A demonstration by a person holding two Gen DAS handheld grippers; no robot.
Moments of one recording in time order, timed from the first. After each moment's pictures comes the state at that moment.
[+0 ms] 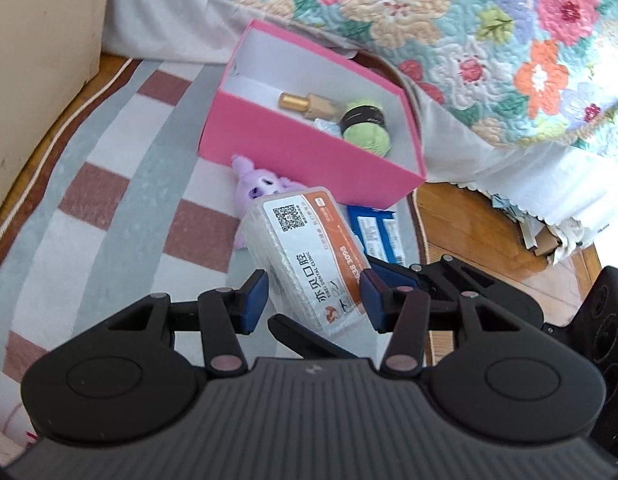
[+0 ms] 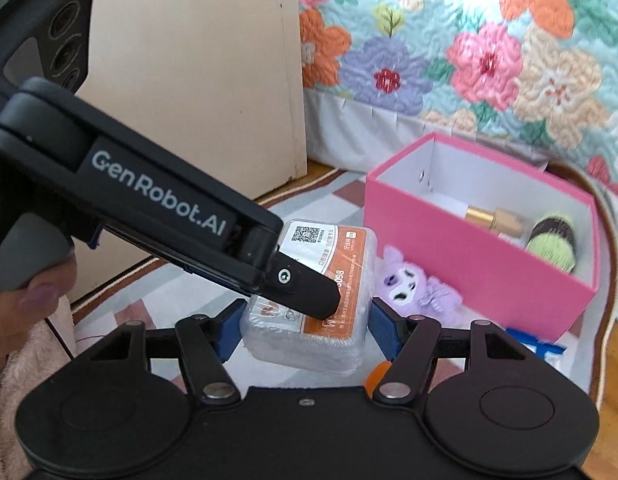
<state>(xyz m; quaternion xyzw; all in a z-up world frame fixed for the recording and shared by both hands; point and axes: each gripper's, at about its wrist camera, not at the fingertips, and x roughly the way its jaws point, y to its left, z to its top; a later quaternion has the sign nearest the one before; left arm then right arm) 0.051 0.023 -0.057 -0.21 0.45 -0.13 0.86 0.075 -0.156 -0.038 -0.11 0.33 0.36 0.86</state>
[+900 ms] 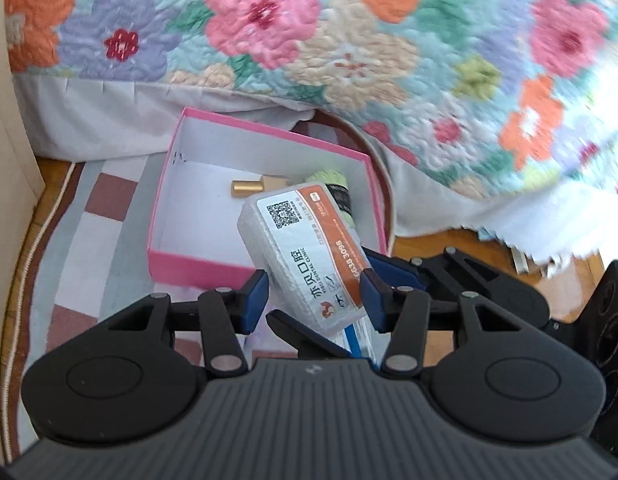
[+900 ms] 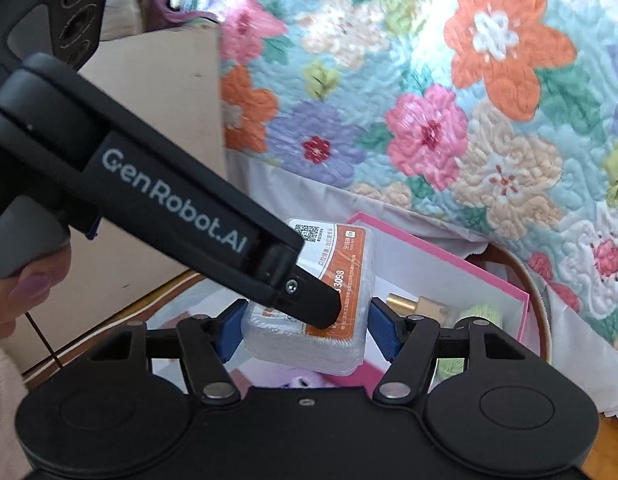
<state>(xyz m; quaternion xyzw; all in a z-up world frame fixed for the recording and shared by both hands) 0.204 -0.007 0.027 -0.19 0.47 -0.14 0.85 0.199 -0.165 0.027 -0.10 0.33 0.32 0.88</state>
